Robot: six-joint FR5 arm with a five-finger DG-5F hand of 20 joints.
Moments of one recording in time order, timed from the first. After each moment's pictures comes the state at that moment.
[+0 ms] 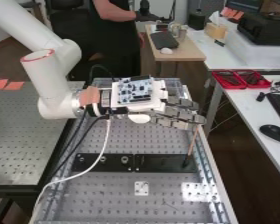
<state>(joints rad) 1.48 -2.06 -1.82 -2.26 -1.57 -0.29</state>
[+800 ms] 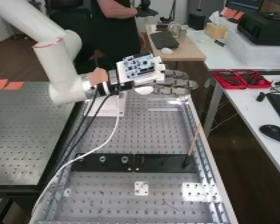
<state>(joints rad) 1.60 -2.03 -1.84 -2.26 -1.66 -0.26</state>
